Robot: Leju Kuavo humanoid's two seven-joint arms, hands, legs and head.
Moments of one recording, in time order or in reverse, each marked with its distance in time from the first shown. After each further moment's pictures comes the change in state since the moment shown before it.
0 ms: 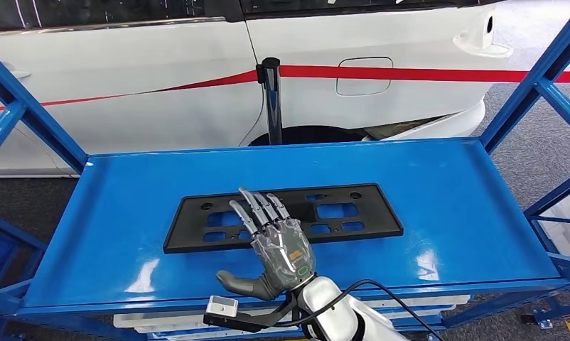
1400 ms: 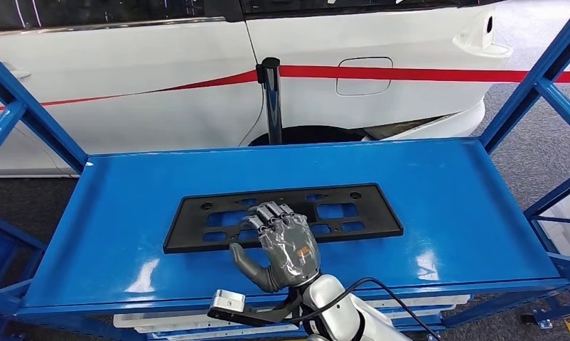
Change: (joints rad) left arm 0.000 0.000 -0.009 0.000 -0.022 0.037 -0.018; right arm -0.002 0.003 -0.014 0.028 -0.022 -0.138 -0.022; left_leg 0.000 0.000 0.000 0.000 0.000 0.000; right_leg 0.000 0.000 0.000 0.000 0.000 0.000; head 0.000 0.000
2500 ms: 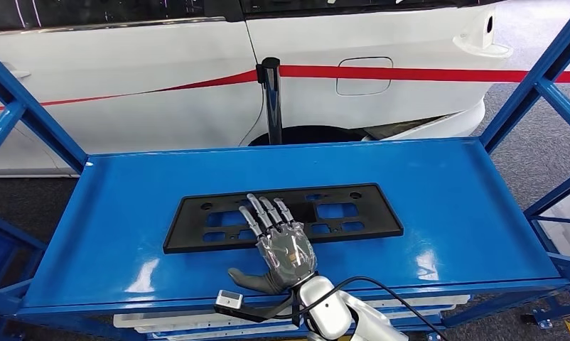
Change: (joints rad) left arm -0.017 0.000 0.000 0.000 -0.041 -0.022 0.014; right arm -0.021 0.017 0.017 0.186 0.152 0.081 0.050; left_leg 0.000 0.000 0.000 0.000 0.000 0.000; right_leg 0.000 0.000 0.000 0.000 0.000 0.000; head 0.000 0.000
